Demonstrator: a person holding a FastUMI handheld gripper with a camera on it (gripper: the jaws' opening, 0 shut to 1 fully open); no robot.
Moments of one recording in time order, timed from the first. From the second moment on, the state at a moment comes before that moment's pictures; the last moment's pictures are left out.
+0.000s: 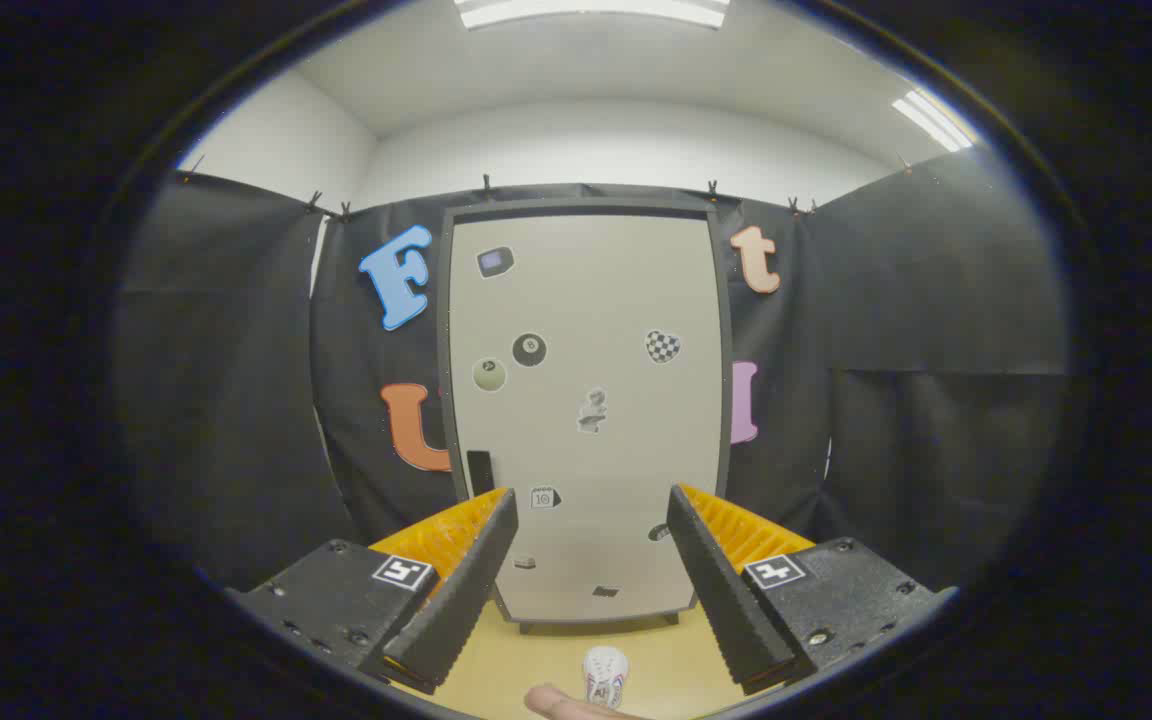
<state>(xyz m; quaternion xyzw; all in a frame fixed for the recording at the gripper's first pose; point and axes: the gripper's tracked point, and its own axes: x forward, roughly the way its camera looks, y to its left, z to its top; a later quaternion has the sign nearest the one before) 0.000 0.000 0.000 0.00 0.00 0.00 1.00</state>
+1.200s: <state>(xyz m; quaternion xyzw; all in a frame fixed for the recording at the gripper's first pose) 0.105 0.064 -0.042 -0.05 0.01 0.04 1.00</state>
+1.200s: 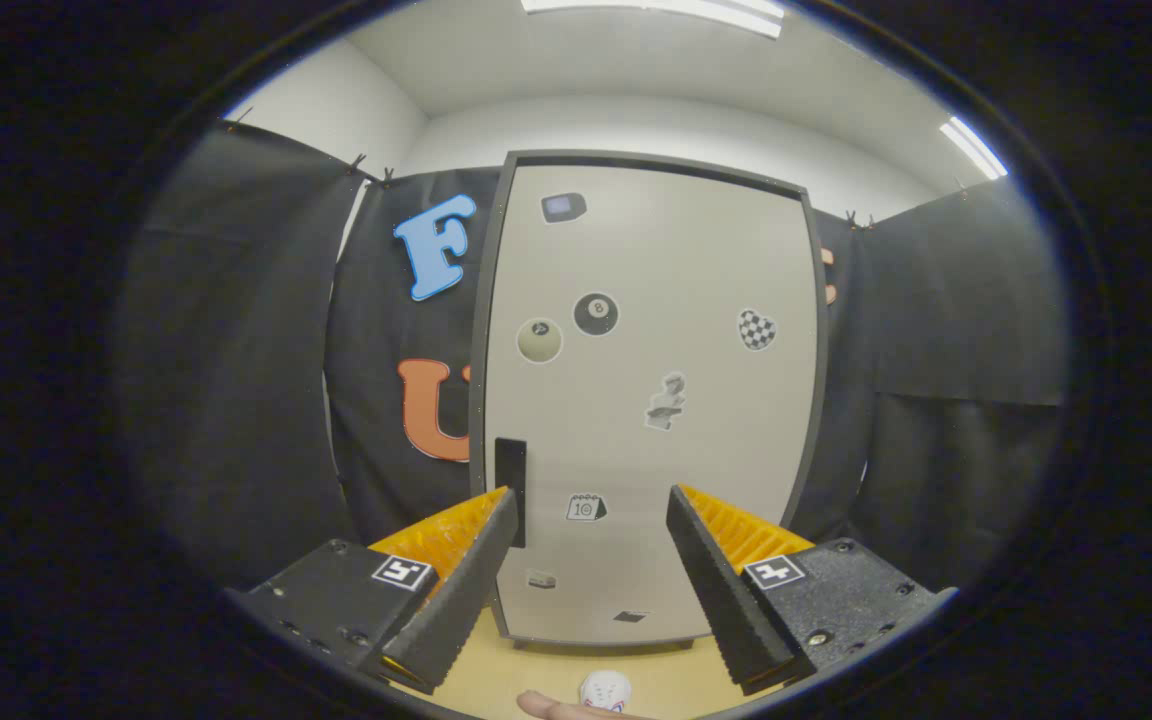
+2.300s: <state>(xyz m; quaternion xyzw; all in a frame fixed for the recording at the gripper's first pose) 0.238 0.138 -0.109 -0.03 0.09 0.08 0.99</state>
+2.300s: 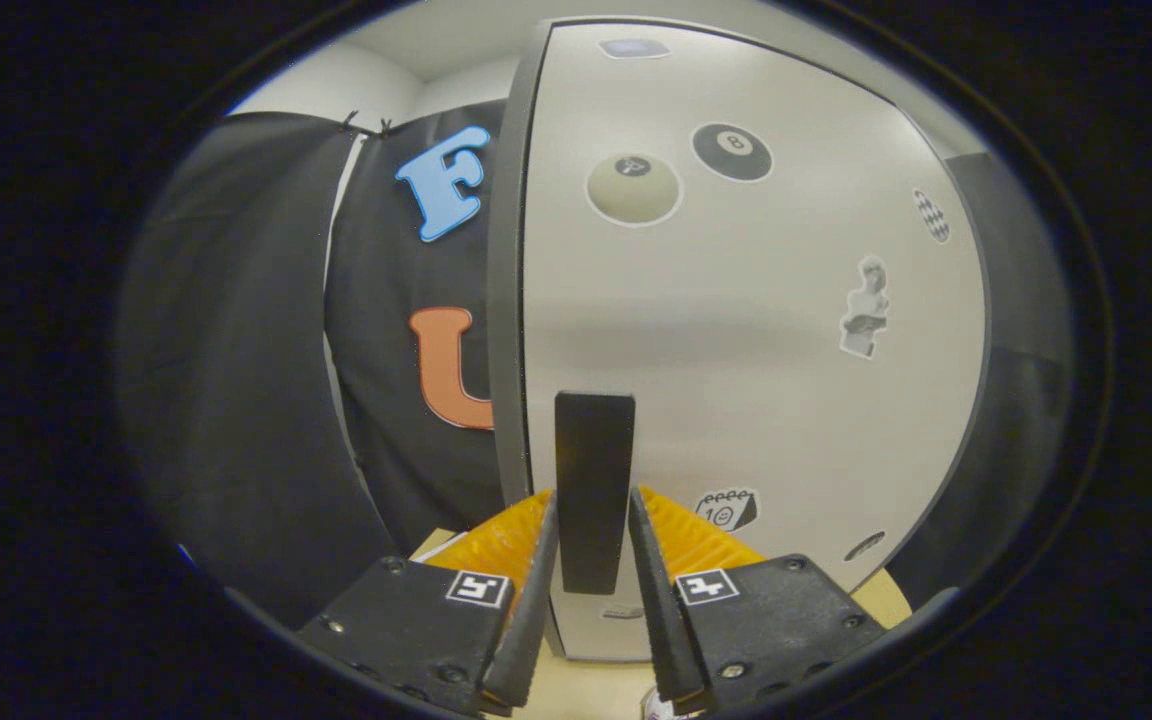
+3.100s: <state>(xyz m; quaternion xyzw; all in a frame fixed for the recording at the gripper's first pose) 0.245 0.137 -0.110 0.00 0.11 0.03 0.99</state>
